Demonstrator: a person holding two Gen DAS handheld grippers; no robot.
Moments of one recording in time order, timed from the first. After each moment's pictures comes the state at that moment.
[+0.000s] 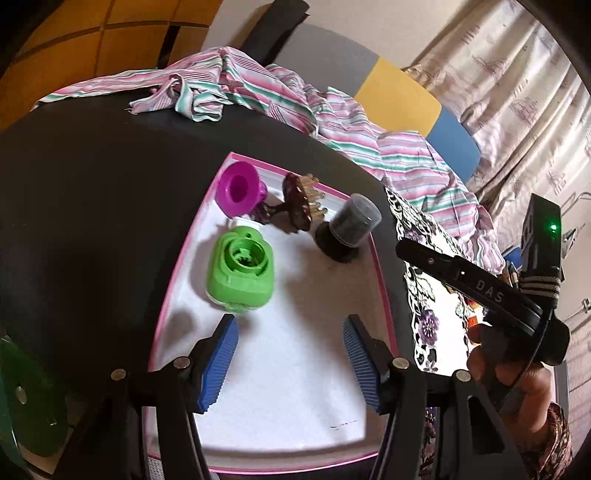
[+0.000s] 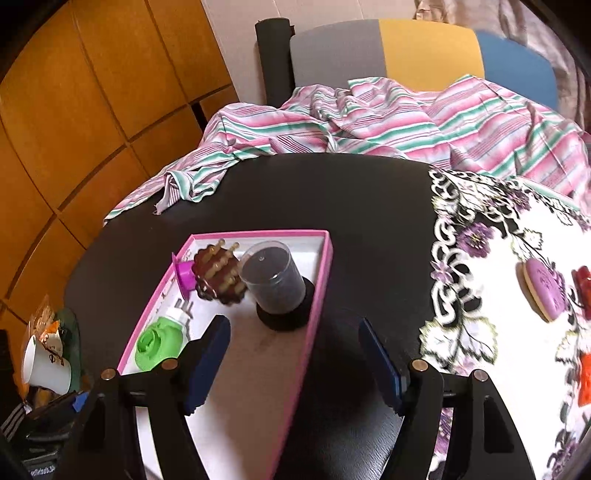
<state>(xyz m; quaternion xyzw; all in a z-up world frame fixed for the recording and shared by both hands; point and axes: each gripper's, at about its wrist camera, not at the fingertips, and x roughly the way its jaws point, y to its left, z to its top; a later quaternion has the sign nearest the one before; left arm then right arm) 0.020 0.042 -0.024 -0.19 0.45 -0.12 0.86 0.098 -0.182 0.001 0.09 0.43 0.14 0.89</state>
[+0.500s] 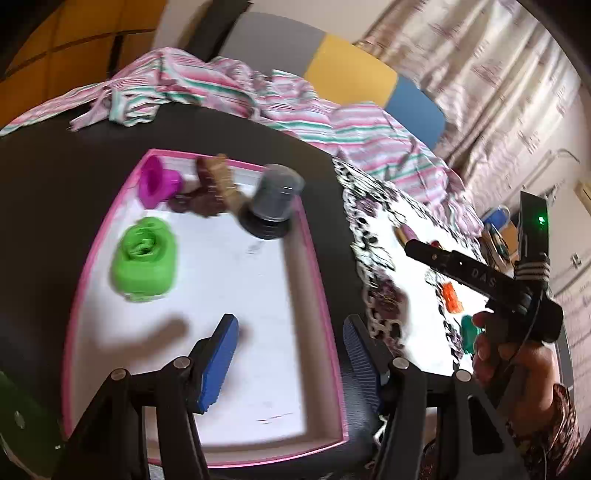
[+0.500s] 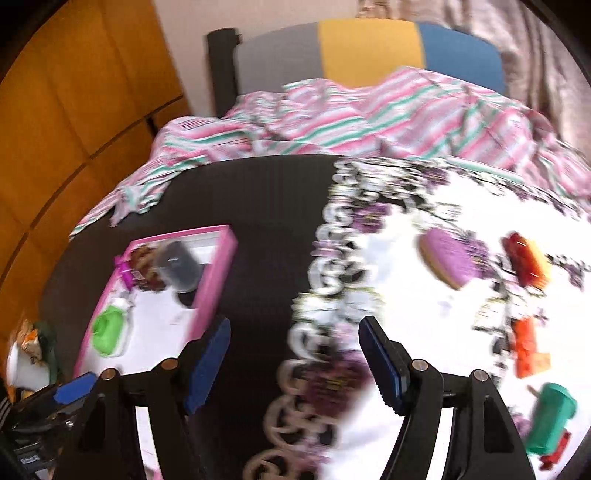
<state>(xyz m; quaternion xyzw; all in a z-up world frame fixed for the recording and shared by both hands) 0.014 -0.024 -0.013 -0.14 0.46 -0.19 0.86 0.069 -0.281 0.004 0.10 0.44 0.04 0.89</state>
